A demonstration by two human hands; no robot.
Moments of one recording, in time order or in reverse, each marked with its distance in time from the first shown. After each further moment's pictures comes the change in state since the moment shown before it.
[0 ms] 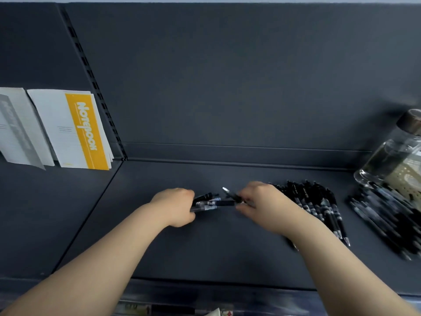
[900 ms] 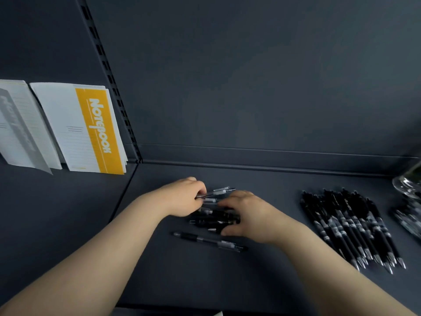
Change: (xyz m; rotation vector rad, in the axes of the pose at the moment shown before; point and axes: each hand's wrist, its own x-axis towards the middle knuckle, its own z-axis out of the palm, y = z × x) left_hand 0.036 -0.074 -0.010 -0.230 -0.035 0.147; right_hand 0.076 -0.047 0.050 0.039 -0.173 -0.051
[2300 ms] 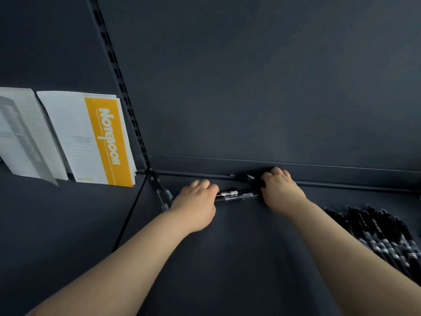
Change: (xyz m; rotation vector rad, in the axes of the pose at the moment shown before) left_hand 0.026 -0.011 0.015 0.141 0.281 -0.012; right_hand 0.069 0.061 -0.019 -0.209 0.191 0.477
